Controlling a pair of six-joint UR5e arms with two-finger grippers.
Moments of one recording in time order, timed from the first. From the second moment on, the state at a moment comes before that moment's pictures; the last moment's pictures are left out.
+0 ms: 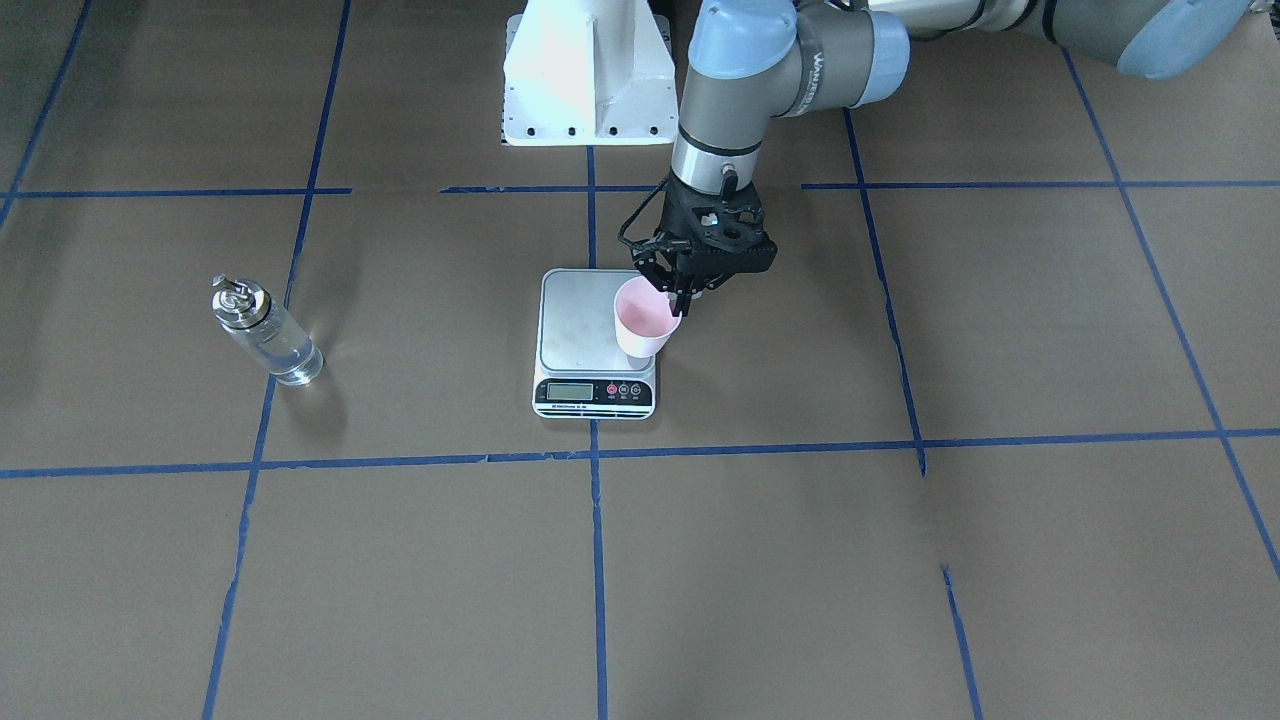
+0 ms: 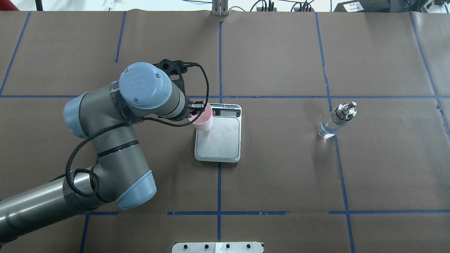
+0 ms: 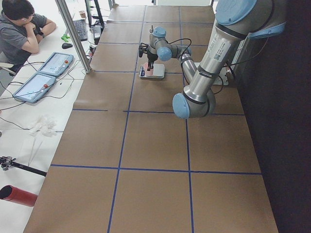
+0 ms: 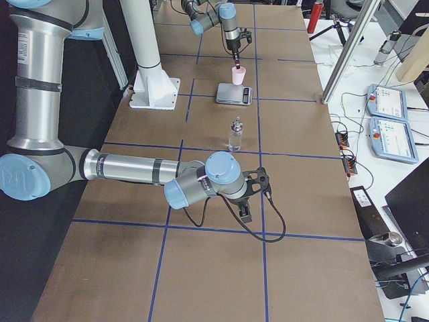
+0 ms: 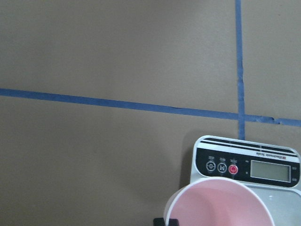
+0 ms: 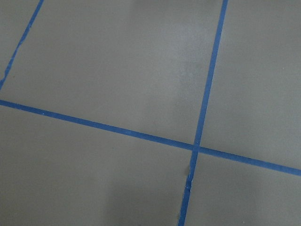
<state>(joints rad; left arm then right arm) -0.55 -2.27 -1.74 -1.63 -1.74 -1.34 1.57 -1.71 1.65 -1.05 2.43 0.12</state>
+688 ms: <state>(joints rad) -0.53 -2.30 -1.70 -1.64 -1.74 -1.35 1.57 -1.71 1.65 -1.05 2.43 0.12</state>
